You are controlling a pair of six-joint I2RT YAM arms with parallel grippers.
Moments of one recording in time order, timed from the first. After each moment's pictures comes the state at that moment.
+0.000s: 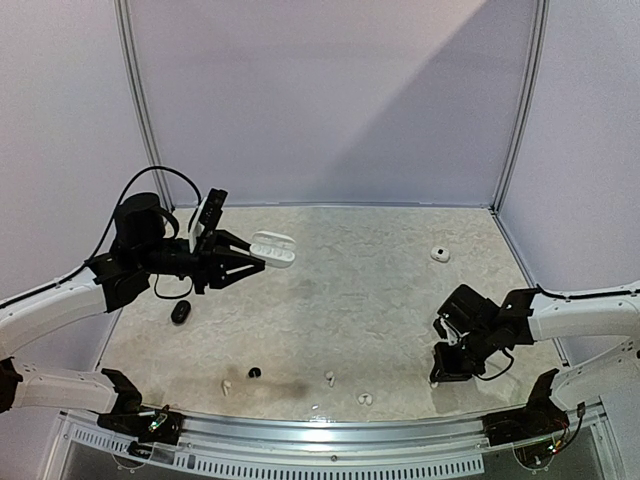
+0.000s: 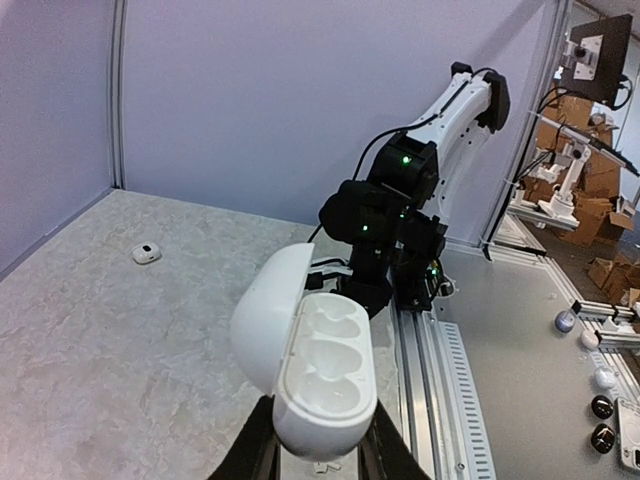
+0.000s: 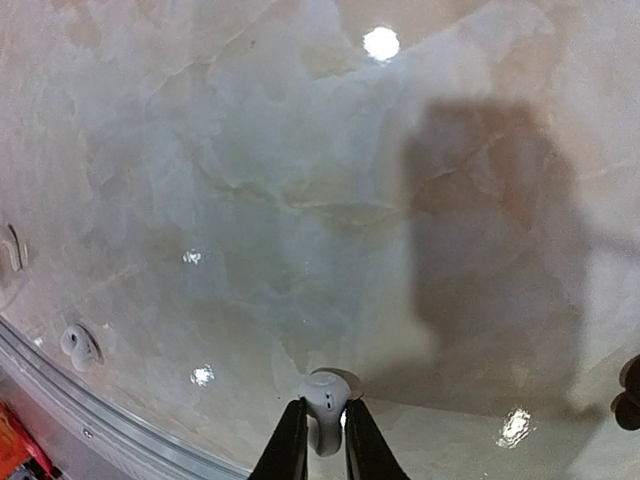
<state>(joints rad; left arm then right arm) -0.58 1.06 0.72 0.20 0.92 -0.07 0.87 1.23 0.56 -0.61 -0.15 0.86</state>
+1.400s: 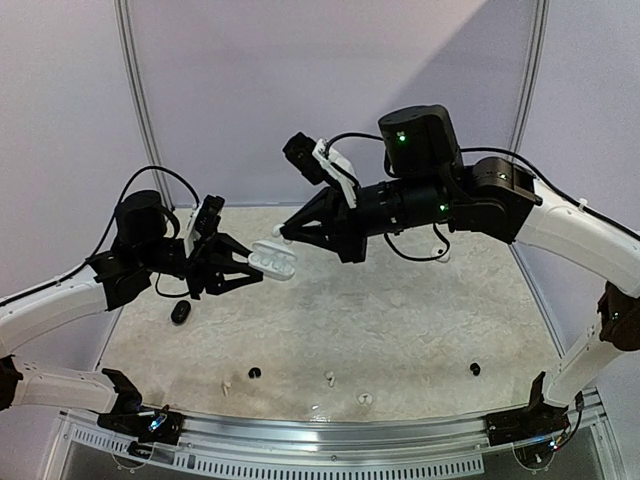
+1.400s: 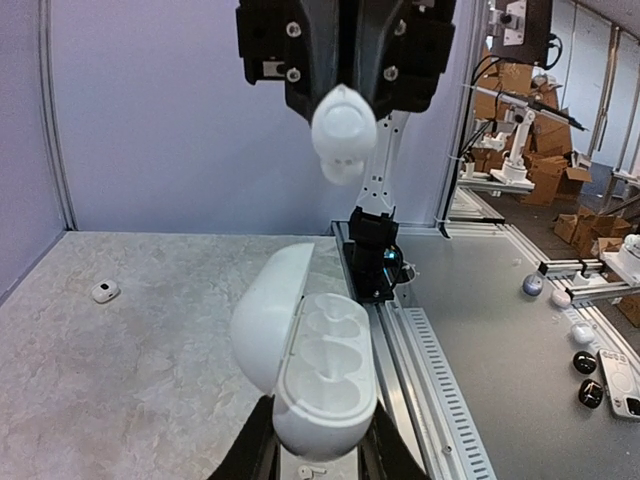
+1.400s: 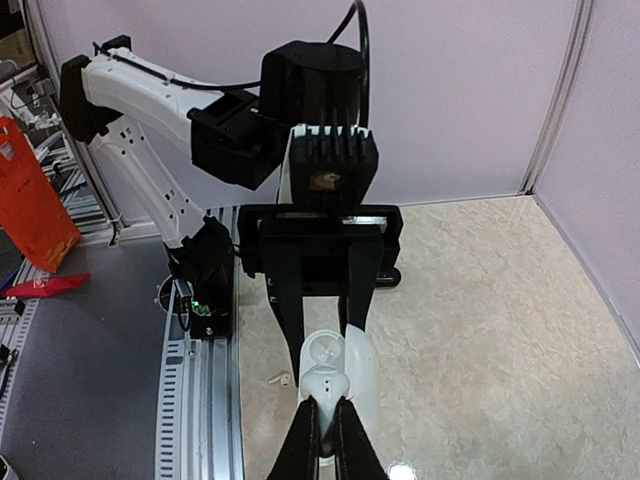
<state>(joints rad) -0.59 1.07 0.74 0.20 1.07 0.03 1.15 1.58 1.74 -0.51 -0.28 -0.05</state>
